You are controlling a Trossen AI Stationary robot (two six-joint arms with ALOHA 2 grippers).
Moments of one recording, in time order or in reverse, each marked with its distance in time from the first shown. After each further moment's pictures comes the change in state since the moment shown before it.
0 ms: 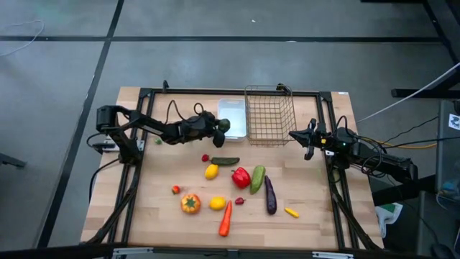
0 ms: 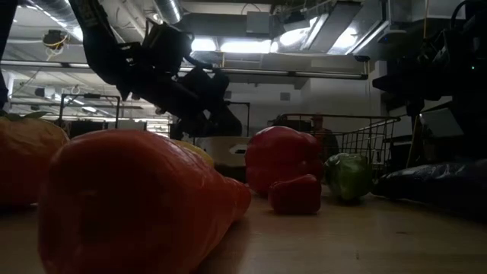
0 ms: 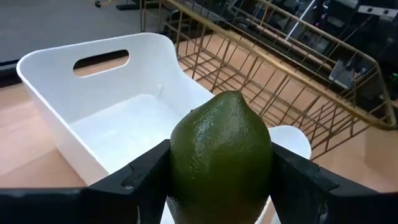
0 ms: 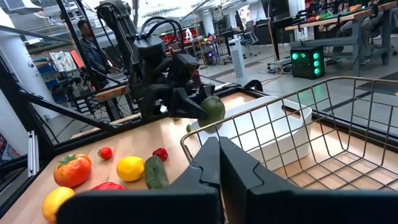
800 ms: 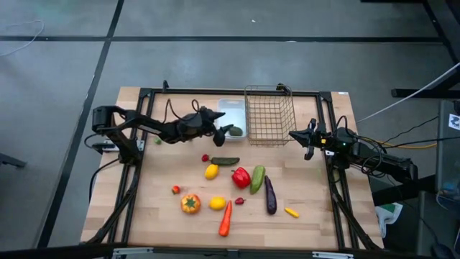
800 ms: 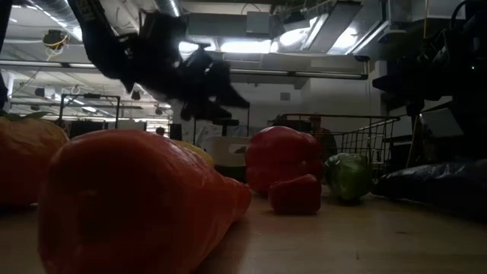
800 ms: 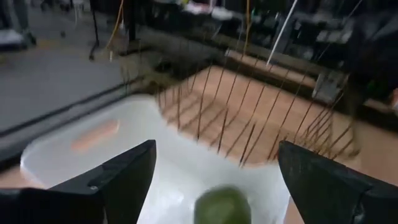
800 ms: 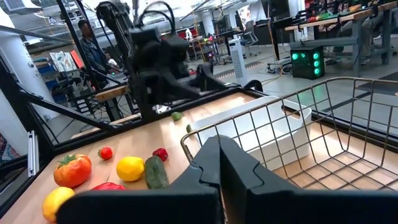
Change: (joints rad) left arm -0.012 -0.055 0.024 0.088 0.000 0.213; right arm 0.000 0.000 0.000 0.000 0.000 0.000
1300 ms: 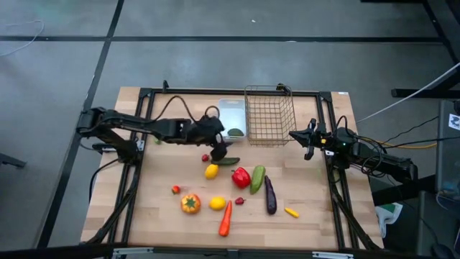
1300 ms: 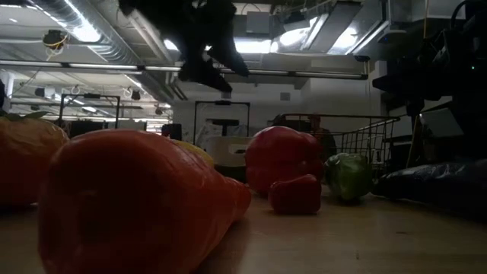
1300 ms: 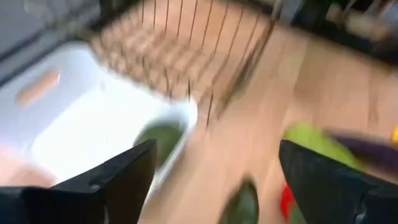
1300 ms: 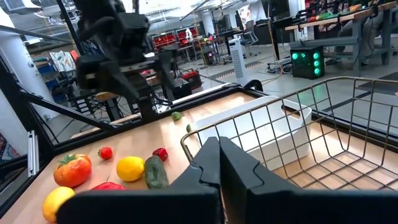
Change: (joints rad) left arm -0.209 -0.149 0.424 -1.083 0.000 -0.167; right arm 0.000 0.000 0.000 0.000 0.000 0.000
